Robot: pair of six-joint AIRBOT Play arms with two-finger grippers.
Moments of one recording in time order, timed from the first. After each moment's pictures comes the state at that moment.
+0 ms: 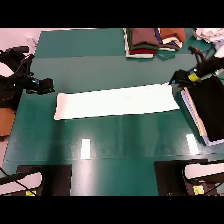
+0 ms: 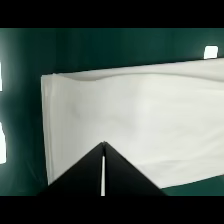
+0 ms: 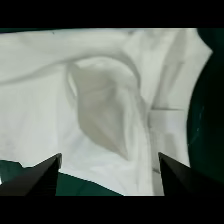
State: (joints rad) left arm 0.09 -1.33 1.22 1.17 -1.10 -1.46; right arm -0.29 -1.54 1.45 -1.14 1.41 1.35
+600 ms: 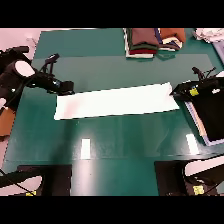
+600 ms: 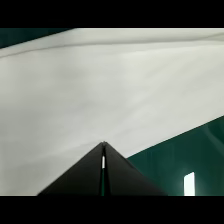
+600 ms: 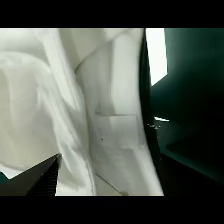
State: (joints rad) left arm -0.18 -1.33 1.23 1.12 -1.10 -1.51; right arm -0.43 -1.70 1.32 -0.95 1.34 1.19
